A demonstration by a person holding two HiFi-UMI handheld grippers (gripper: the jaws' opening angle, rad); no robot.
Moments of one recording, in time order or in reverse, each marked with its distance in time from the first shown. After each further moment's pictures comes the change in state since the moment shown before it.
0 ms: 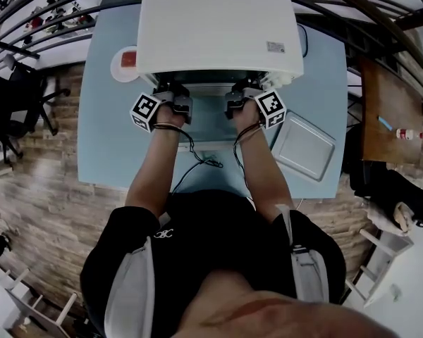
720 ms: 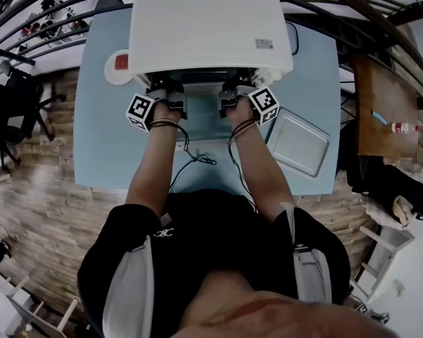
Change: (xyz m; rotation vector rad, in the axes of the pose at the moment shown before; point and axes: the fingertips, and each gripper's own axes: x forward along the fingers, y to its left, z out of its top) left arm 0.005 -0.003 0.000 -0.060 -0.083 -0.044; right arm 0.002 -0.008 -0.002 0.094 0.037 0.020
